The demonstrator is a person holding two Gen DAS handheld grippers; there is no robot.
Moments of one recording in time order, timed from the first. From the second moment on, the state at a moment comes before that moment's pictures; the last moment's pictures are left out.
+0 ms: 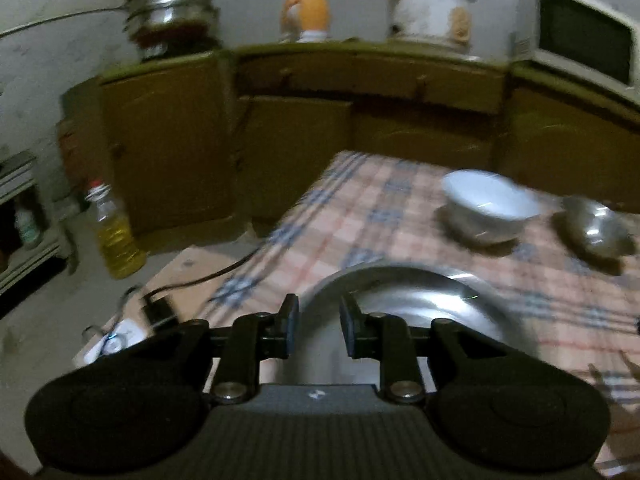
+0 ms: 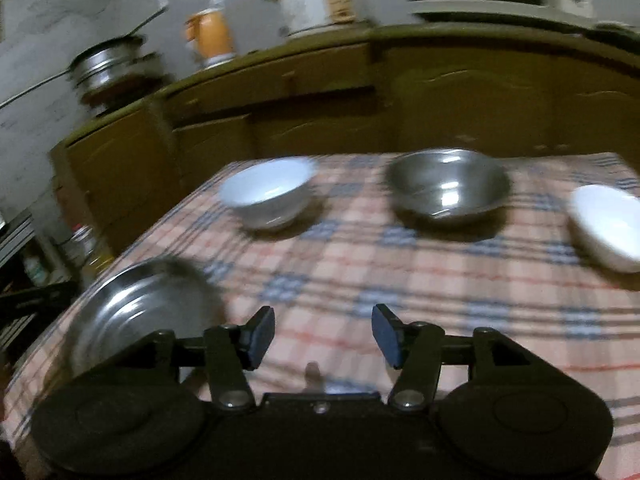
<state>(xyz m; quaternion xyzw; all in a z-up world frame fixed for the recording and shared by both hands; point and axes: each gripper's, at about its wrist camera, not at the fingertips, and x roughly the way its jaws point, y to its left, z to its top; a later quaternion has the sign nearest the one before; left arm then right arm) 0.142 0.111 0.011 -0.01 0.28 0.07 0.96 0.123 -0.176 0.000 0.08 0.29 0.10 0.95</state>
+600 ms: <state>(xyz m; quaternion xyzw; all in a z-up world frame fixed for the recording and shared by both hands) 0.274 -0.086 0.031 0.00 0.29 -0.07 0.95 0.232 -0.317 0.020 0.14 0.27 0.01 0.95</state>
